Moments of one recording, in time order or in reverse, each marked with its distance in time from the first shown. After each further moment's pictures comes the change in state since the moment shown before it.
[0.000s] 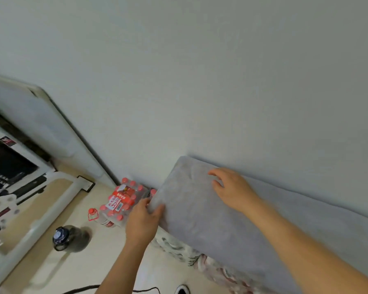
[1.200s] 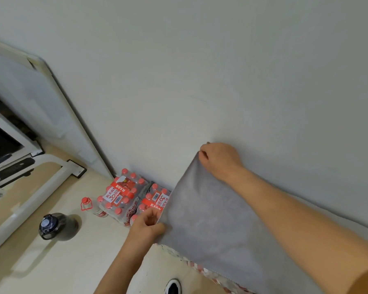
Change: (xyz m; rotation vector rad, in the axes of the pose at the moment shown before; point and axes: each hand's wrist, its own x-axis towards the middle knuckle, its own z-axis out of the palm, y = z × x) left_hand 0.018 -0.045 -0.044 -0.677 -0.492 -0.158; right_hand 0.114 -0.078 0.026 -0.481 0.062 -0.124
